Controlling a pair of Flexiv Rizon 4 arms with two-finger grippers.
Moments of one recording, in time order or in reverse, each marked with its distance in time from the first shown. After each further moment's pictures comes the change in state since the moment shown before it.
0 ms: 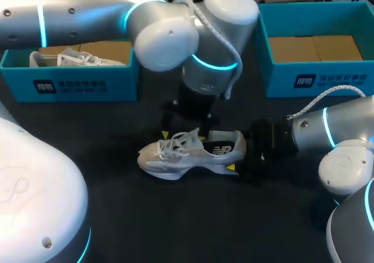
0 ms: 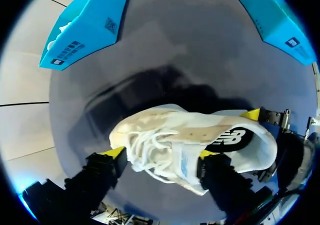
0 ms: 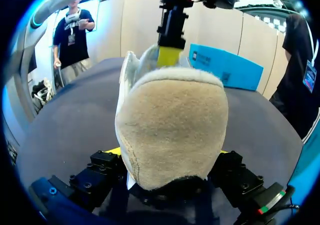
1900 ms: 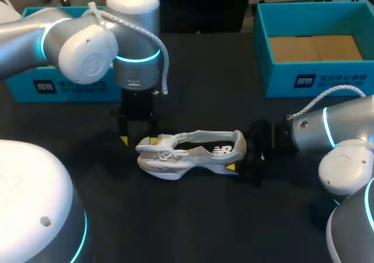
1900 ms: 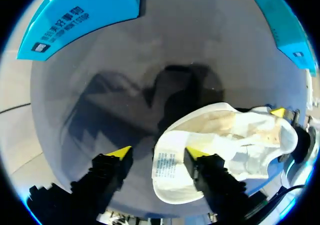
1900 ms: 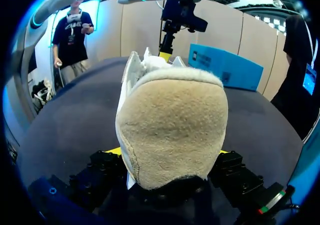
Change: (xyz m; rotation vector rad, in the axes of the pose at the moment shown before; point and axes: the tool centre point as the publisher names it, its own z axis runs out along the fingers) left arm -0.096 -0.010 0.054 -0.105 0.184 0.061; right arm 0.000 0.000 0.000 0.000 0.000 0.000
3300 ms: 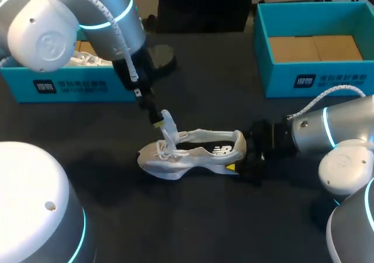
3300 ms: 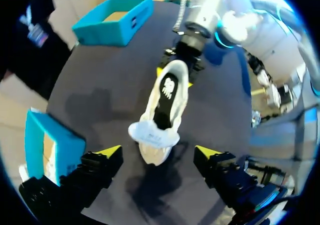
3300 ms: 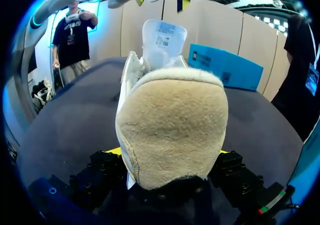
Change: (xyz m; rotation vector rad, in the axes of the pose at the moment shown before) left arm 0.041 0.030 -0.133 0.348 0.140 1.263; right arm 0.000 0.000 0.000 0.000 0.000 0.000
